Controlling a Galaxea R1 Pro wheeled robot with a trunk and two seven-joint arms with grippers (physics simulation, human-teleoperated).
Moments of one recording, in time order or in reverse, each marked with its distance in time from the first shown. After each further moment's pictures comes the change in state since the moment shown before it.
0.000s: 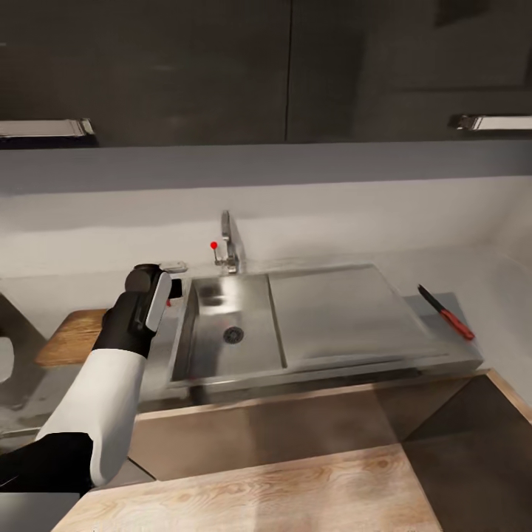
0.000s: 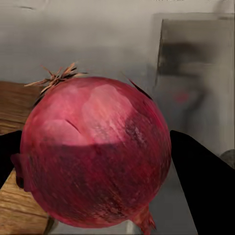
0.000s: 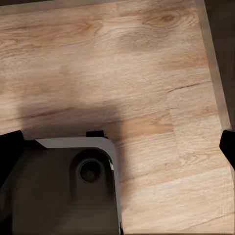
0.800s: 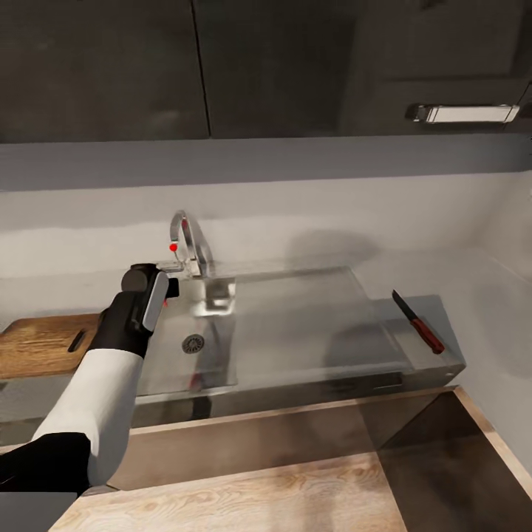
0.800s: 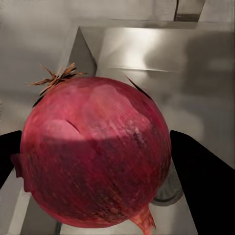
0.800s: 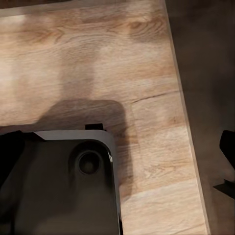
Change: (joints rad) left arm 0.000 0.013 0.001 -0.008 0.000 0.001 0.000; right arm 0.000 0.000 0.000 0.000 -0.002 0.000 -0.001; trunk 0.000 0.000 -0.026
